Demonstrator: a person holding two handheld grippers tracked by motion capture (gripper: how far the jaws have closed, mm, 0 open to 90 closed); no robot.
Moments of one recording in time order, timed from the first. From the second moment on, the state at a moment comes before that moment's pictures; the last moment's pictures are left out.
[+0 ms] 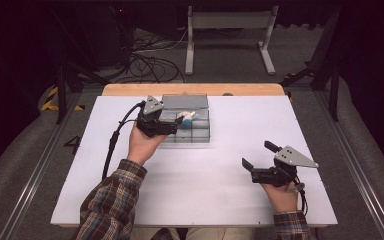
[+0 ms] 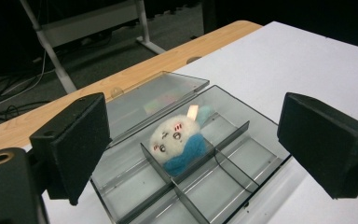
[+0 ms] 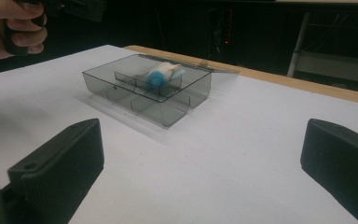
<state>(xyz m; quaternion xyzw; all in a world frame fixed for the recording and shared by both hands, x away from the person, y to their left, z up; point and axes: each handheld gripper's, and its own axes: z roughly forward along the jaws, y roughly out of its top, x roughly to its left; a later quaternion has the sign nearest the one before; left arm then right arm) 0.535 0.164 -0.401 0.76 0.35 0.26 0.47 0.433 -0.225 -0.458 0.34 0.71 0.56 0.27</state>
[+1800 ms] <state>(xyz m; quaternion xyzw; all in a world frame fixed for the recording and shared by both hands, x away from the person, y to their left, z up) 0.469 0.223 -0.412 0.74 0.34 0.27 0.51 0.432 -0.229 -0.458 0.35 0.71 0.56 0.27</state>
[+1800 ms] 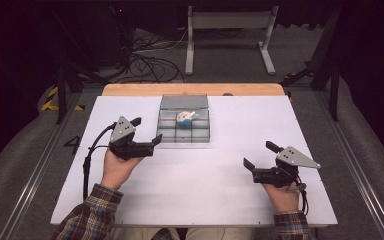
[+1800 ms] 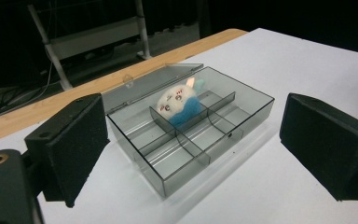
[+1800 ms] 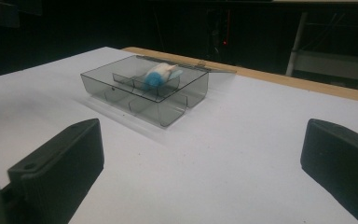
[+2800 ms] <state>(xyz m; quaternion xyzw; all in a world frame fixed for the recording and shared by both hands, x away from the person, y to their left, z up) 0.443 0.250 -0.428 0.73 0.34 0.28 0.52 0.432 -0.231 -0.459 0.35 0.71 0.55 0.27</state>
